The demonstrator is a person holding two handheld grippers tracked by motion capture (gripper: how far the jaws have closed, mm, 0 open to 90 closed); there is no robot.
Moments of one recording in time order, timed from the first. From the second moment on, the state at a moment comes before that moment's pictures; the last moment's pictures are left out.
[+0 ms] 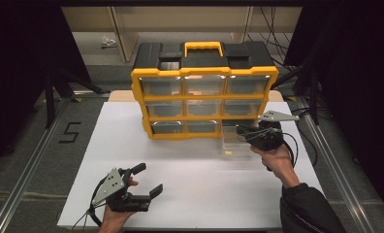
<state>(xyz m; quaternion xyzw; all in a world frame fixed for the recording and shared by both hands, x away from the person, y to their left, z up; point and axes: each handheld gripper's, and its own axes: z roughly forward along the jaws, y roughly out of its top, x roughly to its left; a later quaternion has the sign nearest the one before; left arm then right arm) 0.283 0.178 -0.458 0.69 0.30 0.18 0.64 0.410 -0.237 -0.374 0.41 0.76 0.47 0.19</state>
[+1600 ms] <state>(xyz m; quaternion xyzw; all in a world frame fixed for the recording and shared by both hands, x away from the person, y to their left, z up) 0.283 0.179 -0.457 0.69 0.30 0.18 0.64 0.376 -0.202 -0.368 0.36 0.75 0.53 0.17</state>
